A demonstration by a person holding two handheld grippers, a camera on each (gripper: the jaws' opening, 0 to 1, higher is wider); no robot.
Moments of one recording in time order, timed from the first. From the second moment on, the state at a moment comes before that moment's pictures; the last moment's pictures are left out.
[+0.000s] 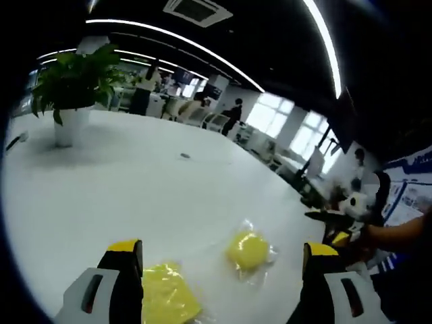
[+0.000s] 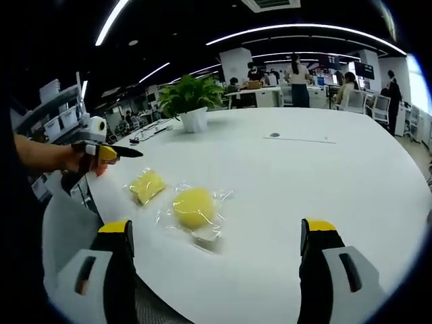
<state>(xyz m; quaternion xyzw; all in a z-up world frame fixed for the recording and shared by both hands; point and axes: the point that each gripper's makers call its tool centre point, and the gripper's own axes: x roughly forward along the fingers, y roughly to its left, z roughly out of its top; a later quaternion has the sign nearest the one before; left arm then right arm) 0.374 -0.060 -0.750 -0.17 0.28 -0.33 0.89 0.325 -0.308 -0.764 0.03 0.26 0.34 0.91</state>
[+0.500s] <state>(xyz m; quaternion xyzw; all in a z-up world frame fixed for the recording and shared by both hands) 0.397 -0.105 -0.799 -0.22 0.37 -0.30 0.85 0.322 -0.319 -0.768 0.03 0.26 0.33 0.91</state>
